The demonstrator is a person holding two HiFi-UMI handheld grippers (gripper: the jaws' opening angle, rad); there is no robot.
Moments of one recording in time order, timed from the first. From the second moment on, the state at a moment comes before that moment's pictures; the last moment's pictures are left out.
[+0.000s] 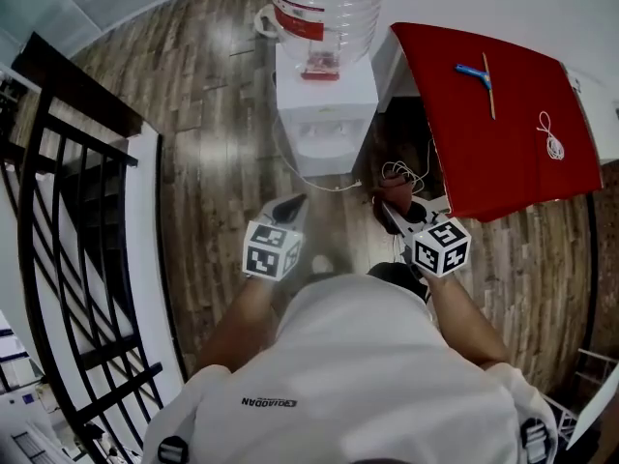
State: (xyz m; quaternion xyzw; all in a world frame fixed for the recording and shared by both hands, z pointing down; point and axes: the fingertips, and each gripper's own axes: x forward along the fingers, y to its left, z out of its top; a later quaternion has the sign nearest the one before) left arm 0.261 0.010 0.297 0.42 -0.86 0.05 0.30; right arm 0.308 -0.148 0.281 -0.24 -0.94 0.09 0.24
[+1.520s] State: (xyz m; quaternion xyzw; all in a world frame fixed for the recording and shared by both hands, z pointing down) left arm 0.091 -0.122 0.346 0.33 -0.82 0.23 0.42; right arm -0.194 -0.299 0.347 -0.31 -0.83 -0.38 0.27
